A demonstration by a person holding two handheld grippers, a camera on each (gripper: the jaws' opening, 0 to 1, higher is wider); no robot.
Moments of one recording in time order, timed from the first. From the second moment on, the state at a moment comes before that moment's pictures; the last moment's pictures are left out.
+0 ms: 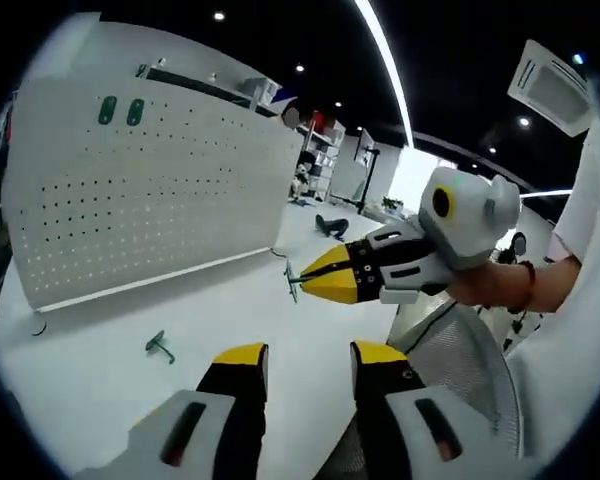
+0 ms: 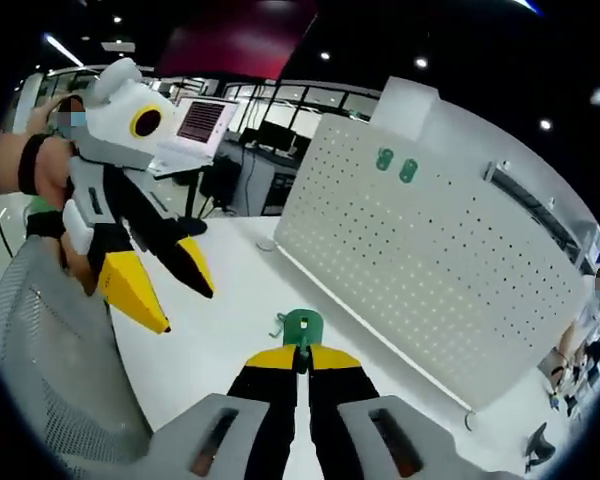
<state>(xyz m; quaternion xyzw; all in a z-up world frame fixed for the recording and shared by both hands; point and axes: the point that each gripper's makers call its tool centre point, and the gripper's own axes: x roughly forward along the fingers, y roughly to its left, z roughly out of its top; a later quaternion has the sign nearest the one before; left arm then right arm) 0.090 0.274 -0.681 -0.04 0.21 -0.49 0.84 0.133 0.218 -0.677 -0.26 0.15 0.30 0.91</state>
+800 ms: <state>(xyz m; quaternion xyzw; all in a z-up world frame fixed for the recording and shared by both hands) 0.092 0.275 -0.677 0.00 0.15 -0.47 0.87 0.169 0.207 -0.646 -0.18 0.12 0.26 0.94</state>
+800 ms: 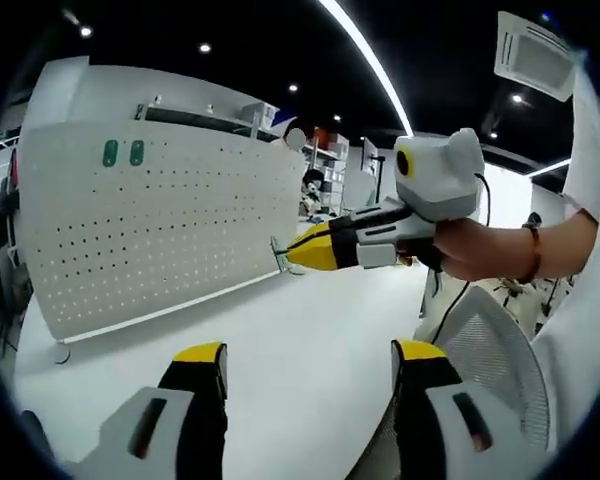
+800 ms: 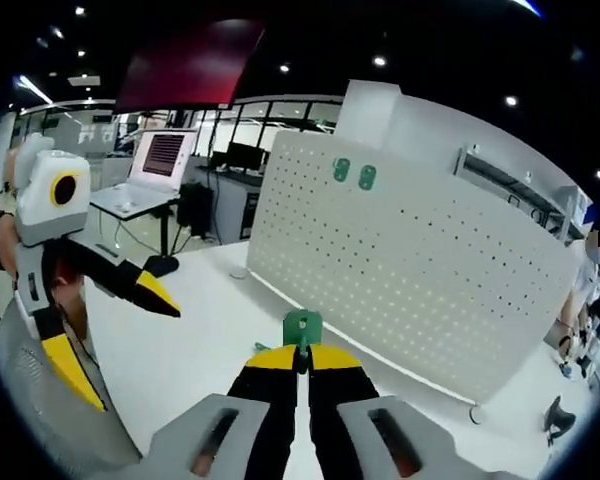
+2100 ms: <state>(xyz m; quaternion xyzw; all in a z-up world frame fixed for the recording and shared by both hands) 0.122 0.298 -0.668 0.03 0.10 -0.43 0.90 0.262 0.213 -0.598 -0.10 0.07 0.19 0.97</state>
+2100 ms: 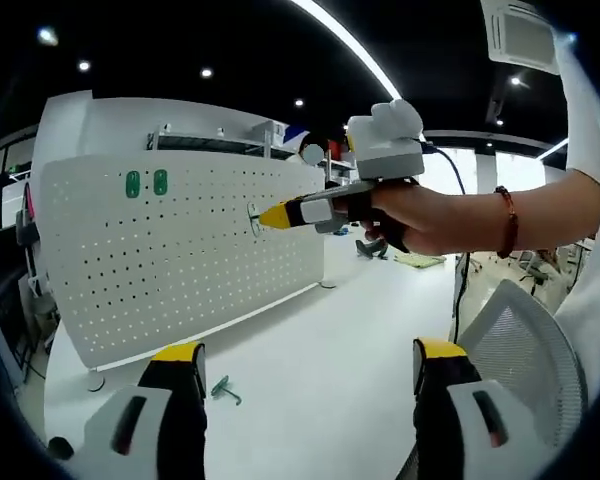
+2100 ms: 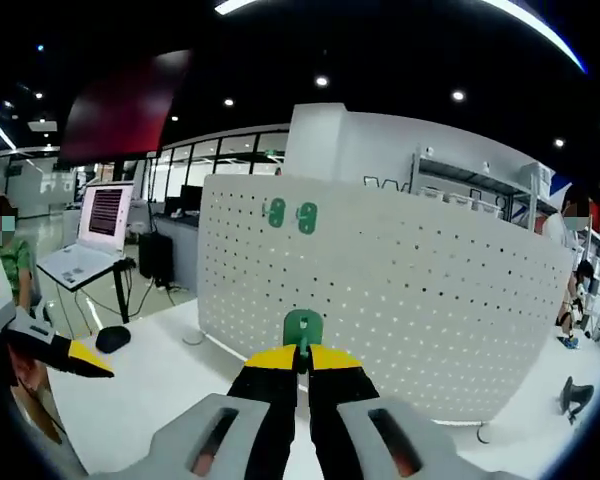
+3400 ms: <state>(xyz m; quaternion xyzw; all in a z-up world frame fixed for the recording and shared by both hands) 0.114 0.302 -0.680 0.01 0.11 -0.42 0.90 0.313 0.229 -0.560 -0.06 0.05 0.18 0.98</state>
